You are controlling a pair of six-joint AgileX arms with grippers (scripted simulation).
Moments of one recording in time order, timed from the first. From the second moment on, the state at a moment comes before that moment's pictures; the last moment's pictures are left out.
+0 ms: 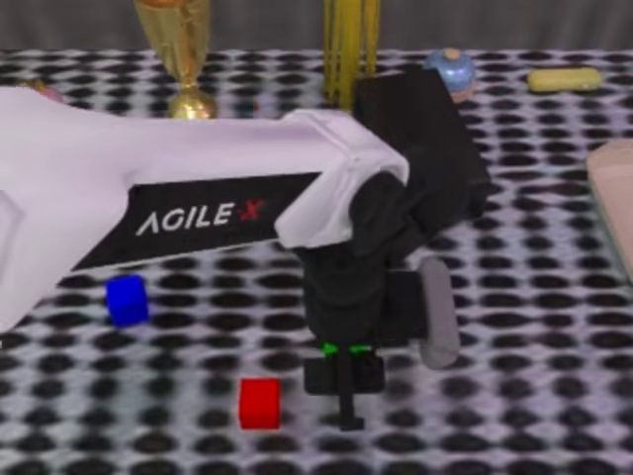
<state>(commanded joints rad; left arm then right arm) -0.89 2.00 1.43 -0.99 0.00 0.69 0.01 0.00 0.00 0.00 0.00 0.00</state>
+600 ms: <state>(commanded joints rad) -0.89 2.08 1.34 -0.82 0.00 0.69 0.01 0.00 0.00 0.00 0.00 0.00</state>
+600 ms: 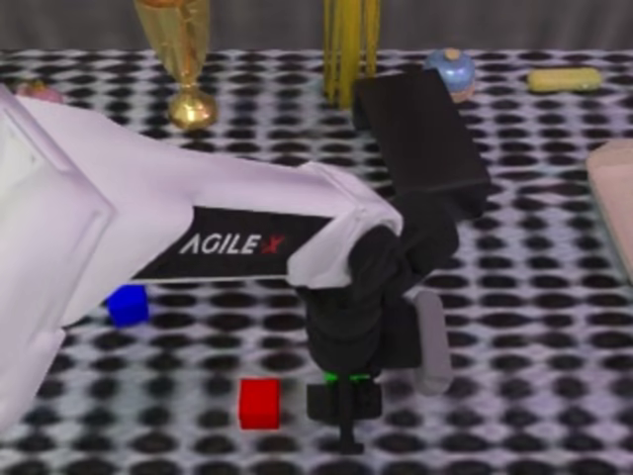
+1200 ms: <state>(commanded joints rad) -0.89 2.08 1.34 -0.82 0.00 0.69 0.01 0.00 0.00 0.00 0.00 0.00</state>
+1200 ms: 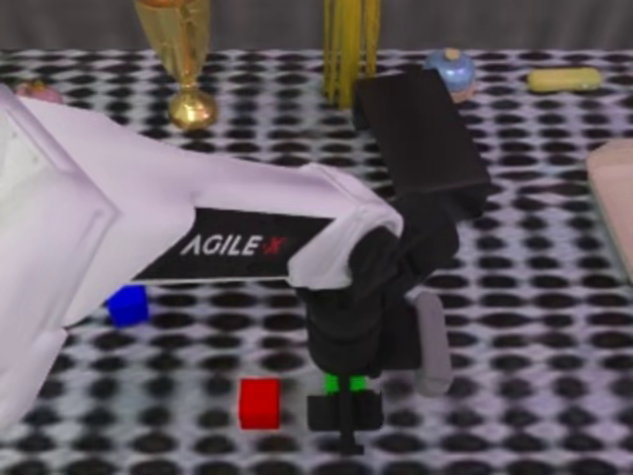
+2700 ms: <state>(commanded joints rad) -0.88 1.98 1.48 -1.06 0.00 0.69 0.01 0.00 0.00 0.00 0.00 0.00</state>
